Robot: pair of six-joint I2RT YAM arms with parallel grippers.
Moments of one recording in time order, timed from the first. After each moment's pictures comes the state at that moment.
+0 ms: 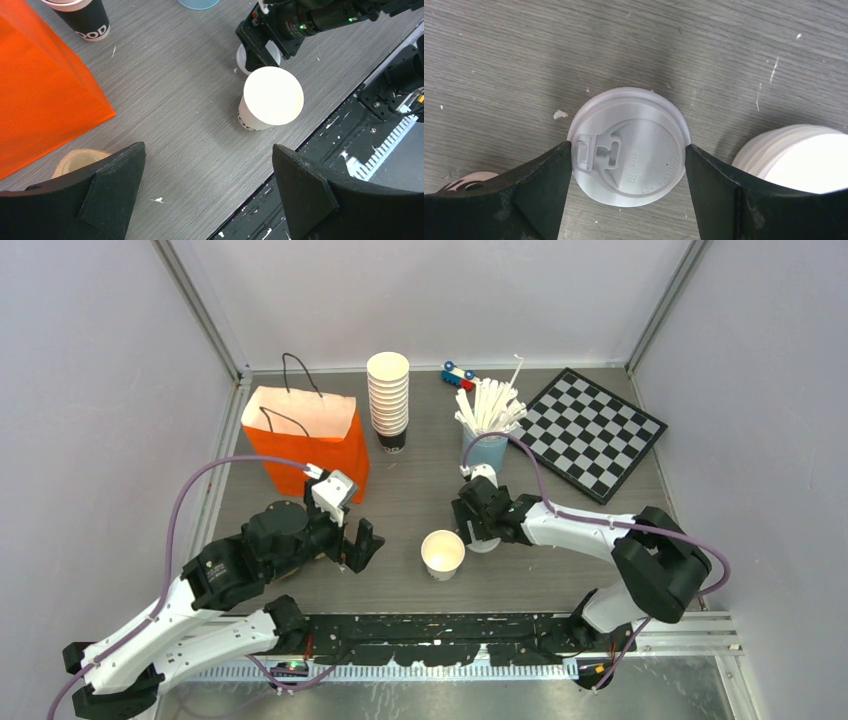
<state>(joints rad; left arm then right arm) -0.98 0.62 0.92 -0.73 -0.18 -0.19 0.80 1.48 0.75 -0.30 0.30 0.42</state>
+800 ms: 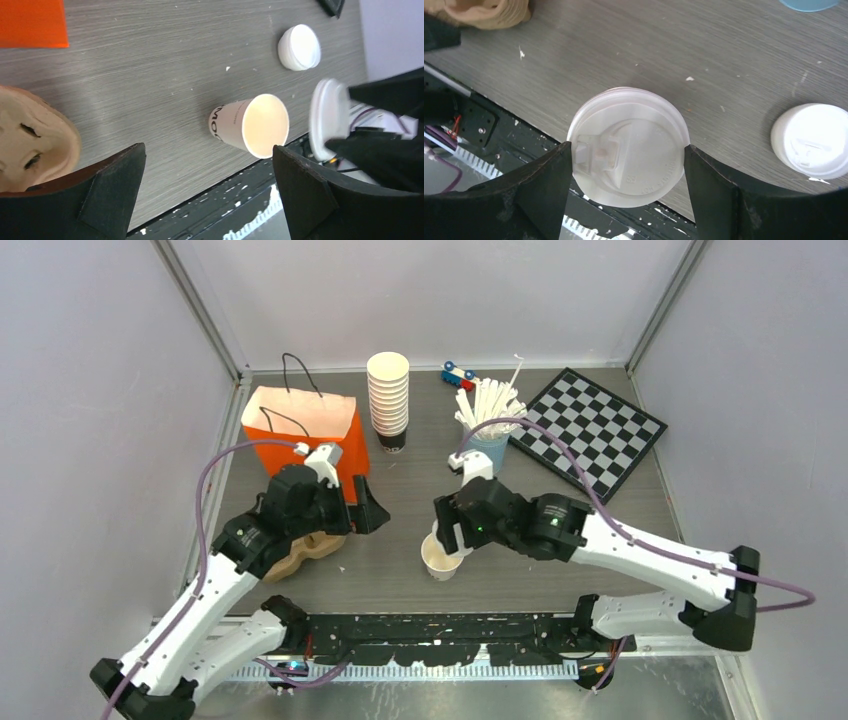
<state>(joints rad) -0.62 0.78 0.88 -0.70 0.09 -0.56 1.11 1.15 1.14 -0.79 0.33 0.59</state>
